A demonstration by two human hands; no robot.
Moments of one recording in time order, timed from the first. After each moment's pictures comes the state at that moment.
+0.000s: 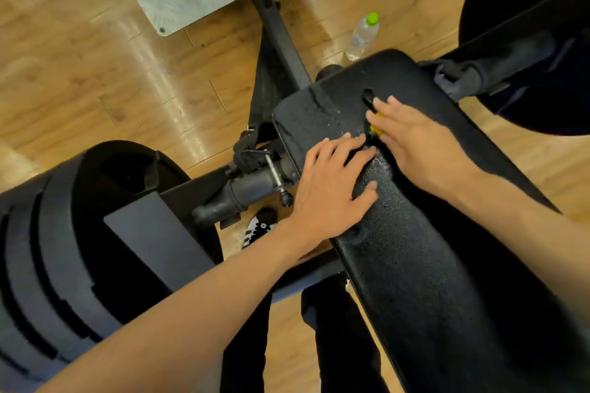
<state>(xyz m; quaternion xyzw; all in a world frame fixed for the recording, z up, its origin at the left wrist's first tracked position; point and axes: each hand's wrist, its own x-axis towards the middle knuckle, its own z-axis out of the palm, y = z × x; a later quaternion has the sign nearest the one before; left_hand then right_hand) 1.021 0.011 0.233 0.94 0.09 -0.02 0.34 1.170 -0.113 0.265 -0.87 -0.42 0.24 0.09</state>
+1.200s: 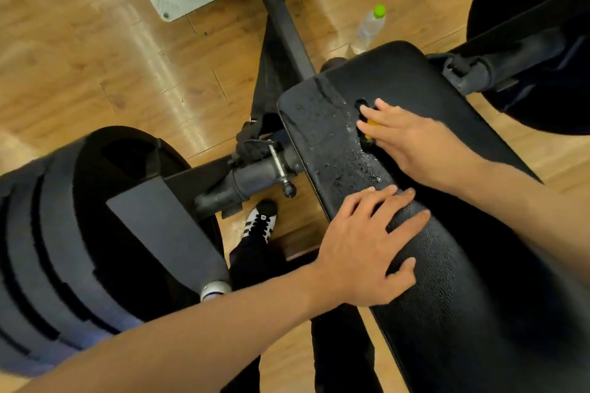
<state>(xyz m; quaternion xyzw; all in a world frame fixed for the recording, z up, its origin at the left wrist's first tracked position) 0.974 -0.045 0.282 0.93 -0.01 -0.05 0.37 1.175 -0.119 0.260 -0.80 -0.54 0.25 0.08</state>
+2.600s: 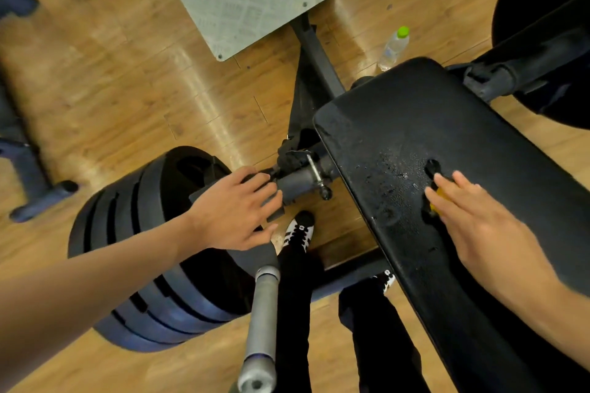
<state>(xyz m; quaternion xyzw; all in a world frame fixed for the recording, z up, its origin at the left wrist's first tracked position) 0.904 0.175 0.322 0.95 -0.23 -0.22 -0.09 1.059 -0.197 0.325 -0.89 -0.40 0.20 0.09</state>
